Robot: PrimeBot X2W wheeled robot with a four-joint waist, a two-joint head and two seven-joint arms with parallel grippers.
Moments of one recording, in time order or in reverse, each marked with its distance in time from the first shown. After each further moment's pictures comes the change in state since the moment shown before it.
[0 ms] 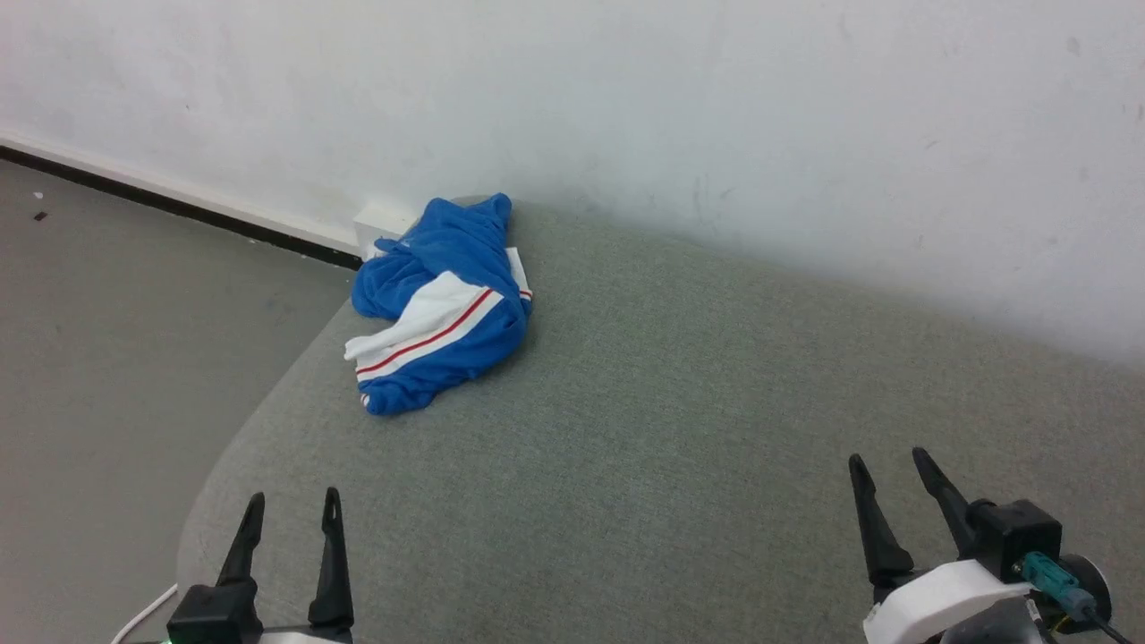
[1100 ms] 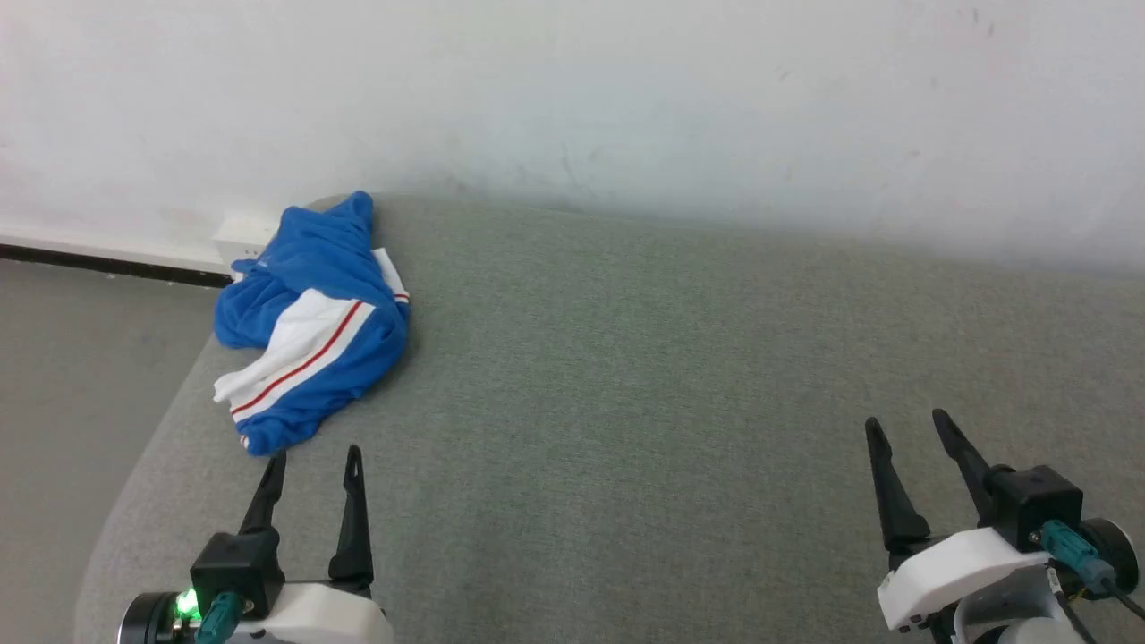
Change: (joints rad) left arm -0.078 -0.016 -0.023 -0.010 0.025 0.000 0.068; right arm -0.019 0.000 -0.032 -0.104 -0.048 0.000 0.069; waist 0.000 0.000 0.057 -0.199
